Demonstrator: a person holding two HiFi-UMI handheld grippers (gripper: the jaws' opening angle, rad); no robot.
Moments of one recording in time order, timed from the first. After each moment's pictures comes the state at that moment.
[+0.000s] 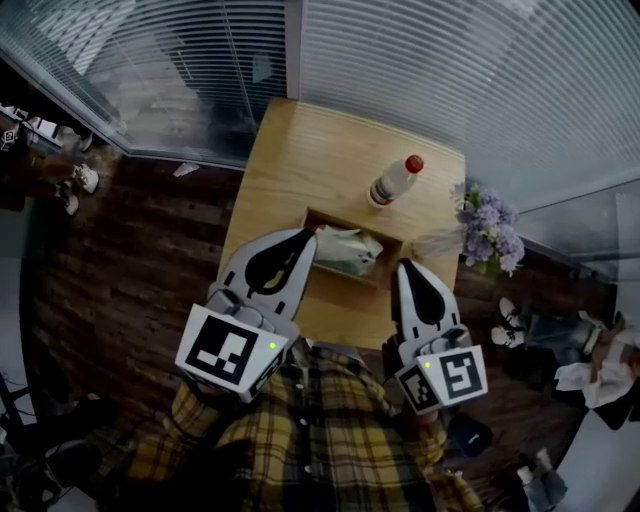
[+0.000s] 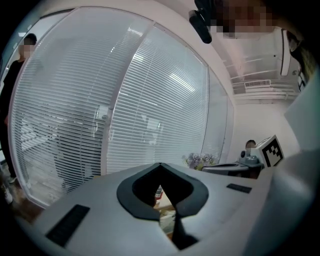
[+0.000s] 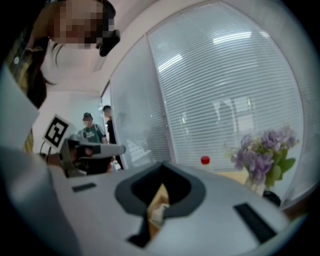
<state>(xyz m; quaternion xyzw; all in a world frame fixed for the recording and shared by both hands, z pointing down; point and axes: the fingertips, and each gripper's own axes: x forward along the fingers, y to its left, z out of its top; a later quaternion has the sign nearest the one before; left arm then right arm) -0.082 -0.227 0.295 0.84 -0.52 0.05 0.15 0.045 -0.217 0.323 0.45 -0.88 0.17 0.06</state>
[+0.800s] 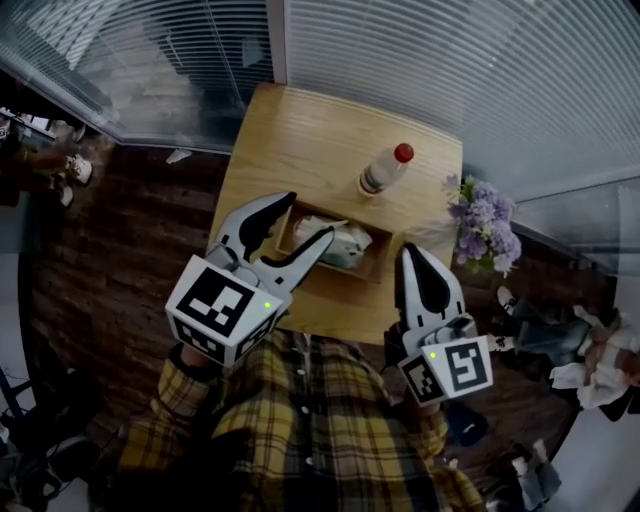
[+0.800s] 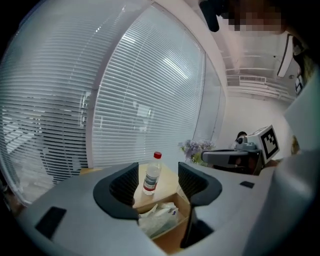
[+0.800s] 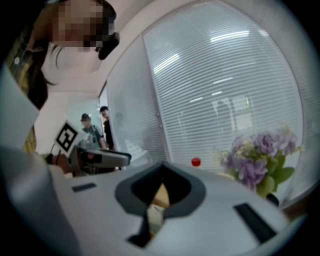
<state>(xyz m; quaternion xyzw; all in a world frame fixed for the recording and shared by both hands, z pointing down) -0.050 -0.259 0.332 0.88 -0.44 0.11 0.18 0.069 -0.242 0.325 0.45 -0.87 0.17 0.06</state>
